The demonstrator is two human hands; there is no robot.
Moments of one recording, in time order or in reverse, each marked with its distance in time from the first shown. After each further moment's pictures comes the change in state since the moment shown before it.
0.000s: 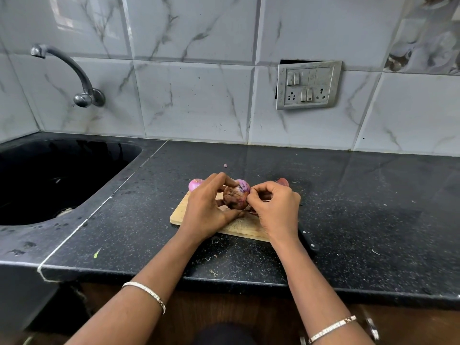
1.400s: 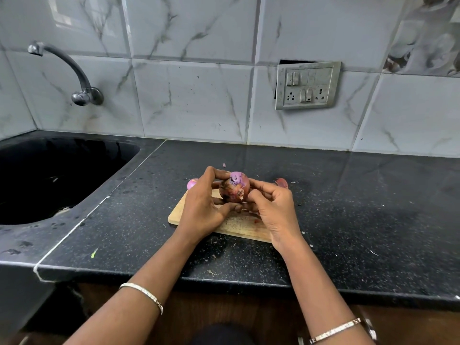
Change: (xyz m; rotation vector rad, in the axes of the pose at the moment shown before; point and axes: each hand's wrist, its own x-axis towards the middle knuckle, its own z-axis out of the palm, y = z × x) left_hand 0.002 0.002 -0.002 -0.100 0.040 -0.067; right_hand -0.001 0.000 0.000 0.564 -0.258 0.356
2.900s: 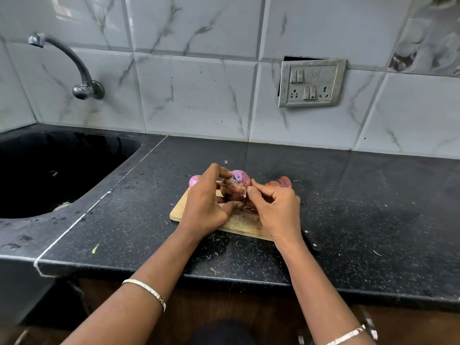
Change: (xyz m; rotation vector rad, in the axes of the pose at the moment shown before) left_hand -0.001 -0.007 0.001 0.072 0.008 0.048; right_hand 0.003 0.014 -0.003 -0.413 0.159 -0.281
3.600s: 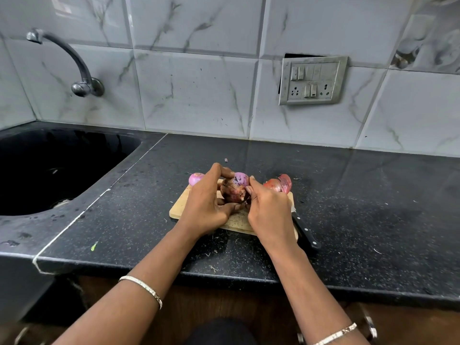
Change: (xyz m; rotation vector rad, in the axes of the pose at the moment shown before) left_hand -0.002 -0.002 -0.001 -0.091 -0.114 -0.067; right_hand -0.010 -0.012 0.007 -0.494 -0.007 -0.373
